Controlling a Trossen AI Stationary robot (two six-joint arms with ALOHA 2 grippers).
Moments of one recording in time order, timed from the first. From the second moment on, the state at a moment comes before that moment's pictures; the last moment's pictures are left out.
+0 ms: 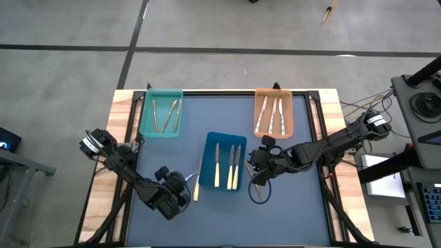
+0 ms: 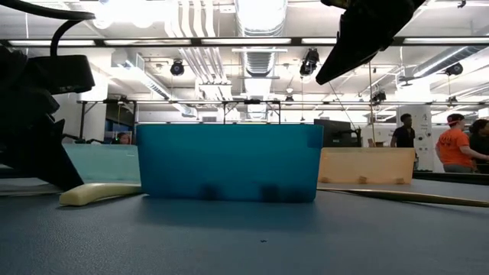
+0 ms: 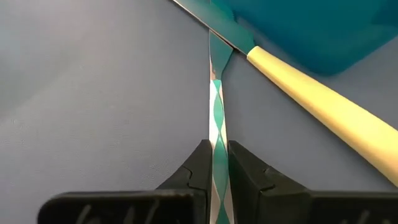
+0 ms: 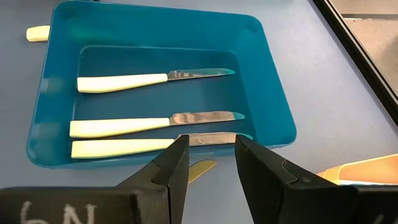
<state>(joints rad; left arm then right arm) -0.74 1.76 0.78 -0.55 -0.68 -1.45 0.34 1.42 1.00 -0.49 0.53 0.36</state>
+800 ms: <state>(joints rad) -0.74 1.59 0.79 -0.88 -0.73 -1.59 0.34 1.42 1.00 -0.48 0.53 0.36</state>
